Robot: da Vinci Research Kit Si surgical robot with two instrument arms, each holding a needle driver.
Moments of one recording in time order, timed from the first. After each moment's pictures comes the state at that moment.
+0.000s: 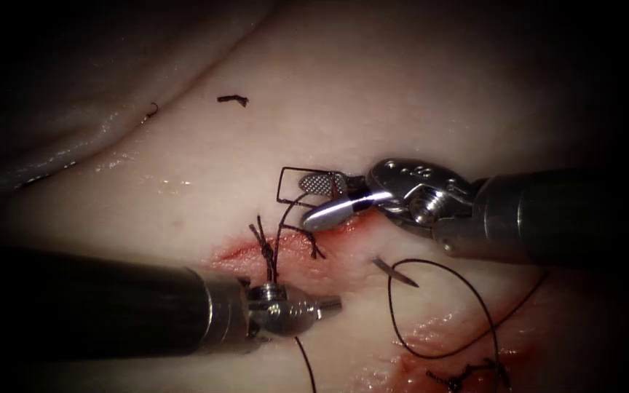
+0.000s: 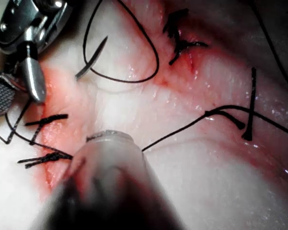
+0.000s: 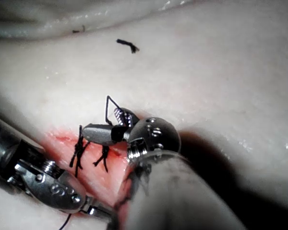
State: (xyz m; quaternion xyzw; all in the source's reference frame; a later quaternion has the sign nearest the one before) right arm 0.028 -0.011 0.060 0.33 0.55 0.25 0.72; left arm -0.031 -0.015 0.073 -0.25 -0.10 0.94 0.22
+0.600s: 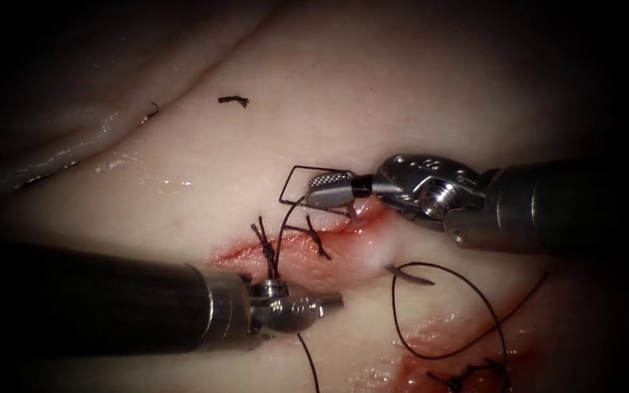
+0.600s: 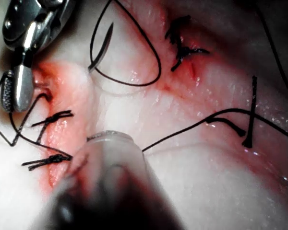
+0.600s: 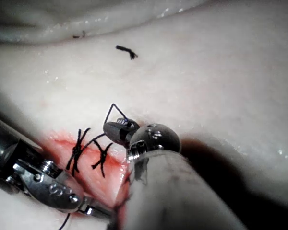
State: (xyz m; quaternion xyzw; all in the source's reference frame) right arm 0.026 -0.012 0.060 0.34 0.44 0.32 0.77; left arm -0.032 -0.015 0.071 -0.24 -0.10 0.94 0.22
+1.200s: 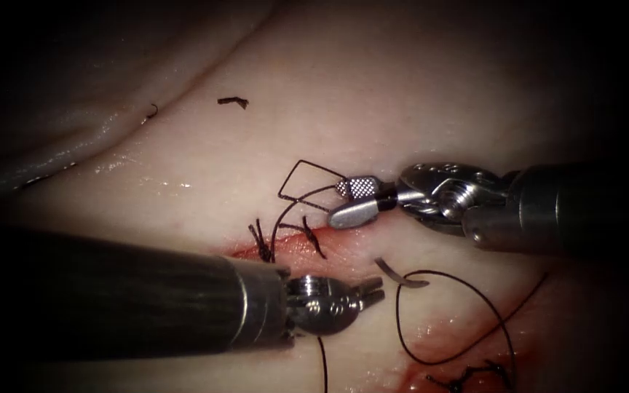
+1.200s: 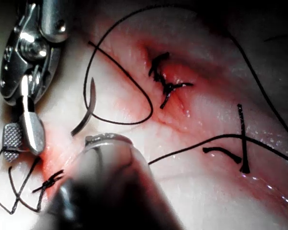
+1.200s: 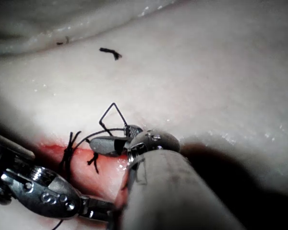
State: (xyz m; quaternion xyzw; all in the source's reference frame) right arm 0.024 -0.011 0.060 0.36 0.46 0.39 0.71; left arm -0.036 -0.013 0.066 -0.31 -0.02 0.94 0.13
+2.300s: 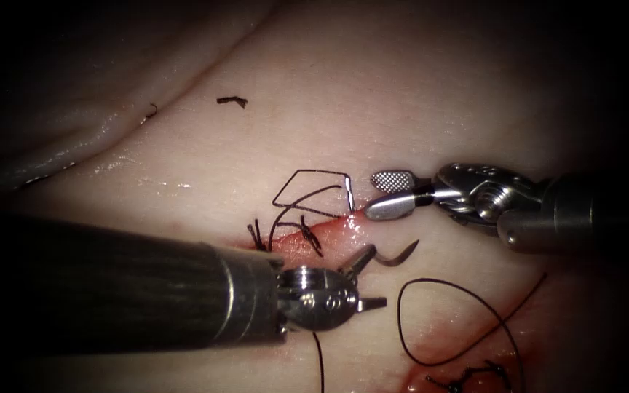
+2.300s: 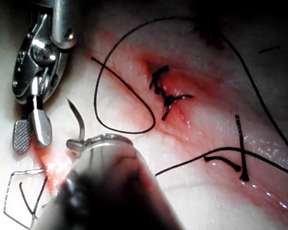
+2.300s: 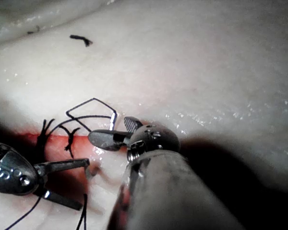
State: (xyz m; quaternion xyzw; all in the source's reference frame) right arm 0.020 -0.011 0.062 0.35 0.48 0.39 0.70; left arm -0.036 -0.012 0.063 -0.30 0.02 0.94 0.13
